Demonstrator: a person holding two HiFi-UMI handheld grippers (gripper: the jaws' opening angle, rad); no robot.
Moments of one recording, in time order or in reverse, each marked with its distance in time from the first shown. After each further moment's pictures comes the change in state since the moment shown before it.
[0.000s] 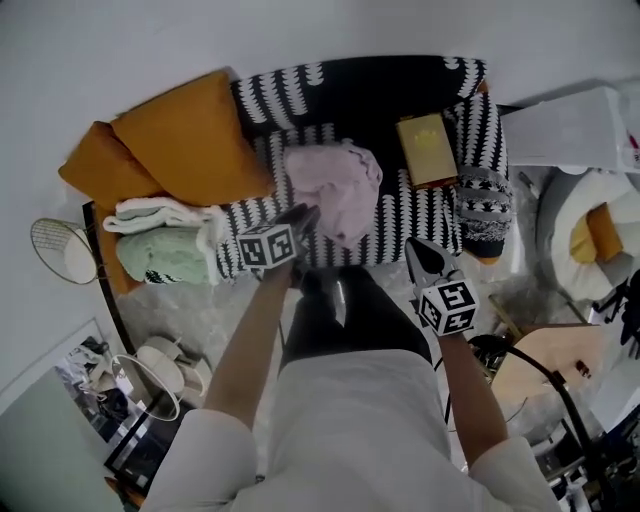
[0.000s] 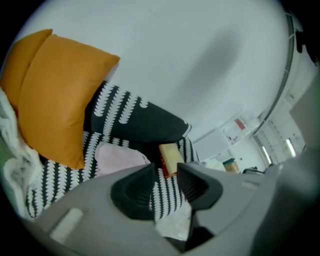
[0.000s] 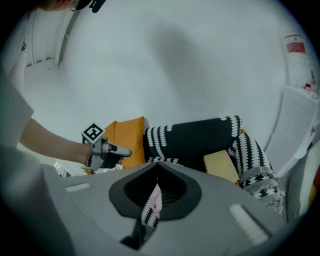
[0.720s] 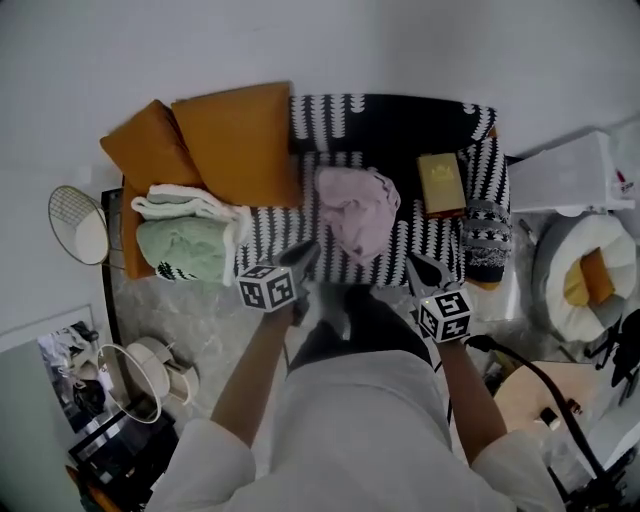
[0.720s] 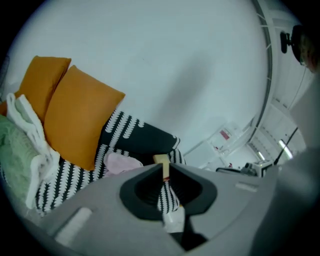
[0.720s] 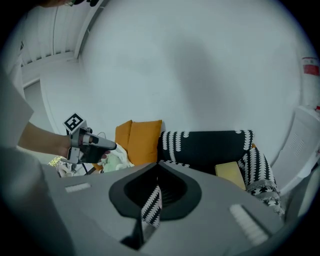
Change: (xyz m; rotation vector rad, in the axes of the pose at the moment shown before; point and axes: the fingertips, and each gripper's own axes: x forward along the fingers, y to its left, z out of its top) left arm -0.182 -0.053 -0.034 0.034 -0.191 -0.040; right arm -0.042 0.106 0.005 -0.150 -0.029 0.068
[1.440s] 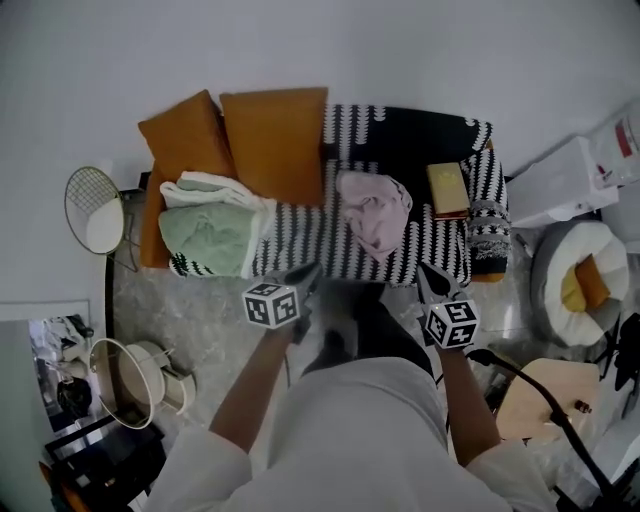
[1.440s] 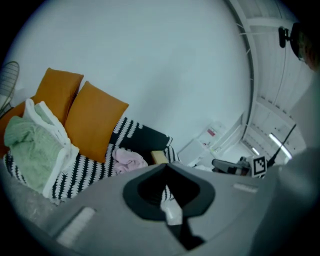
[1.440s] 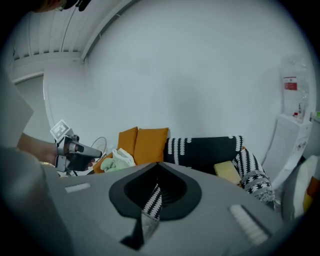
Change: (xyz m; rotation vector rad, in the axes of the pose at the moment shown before) left arm -0.200 -0.023 -0.103 0.078 -0.063 -0.044; right arm -0.101 0.156 -0.050 -0.011 -0.124 -0.089
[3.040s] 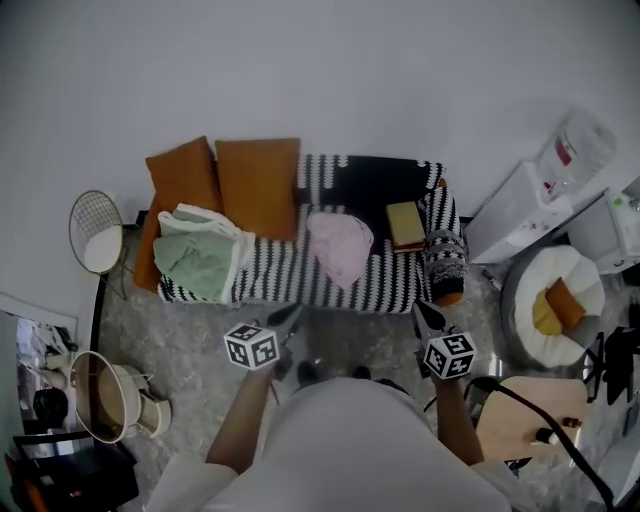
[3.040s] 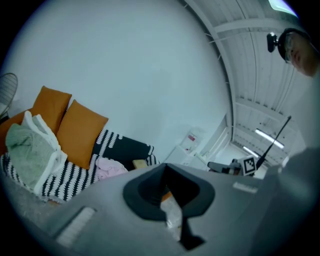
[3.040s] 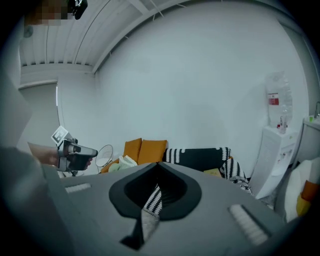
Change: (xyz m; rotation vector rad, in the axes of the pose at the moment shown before) left arm -0.092 -0.207 -0.074 0.126 -0.159 -0.089; right arm -0.245 -0.018 -0.010 -0.031 -0.132 0.027
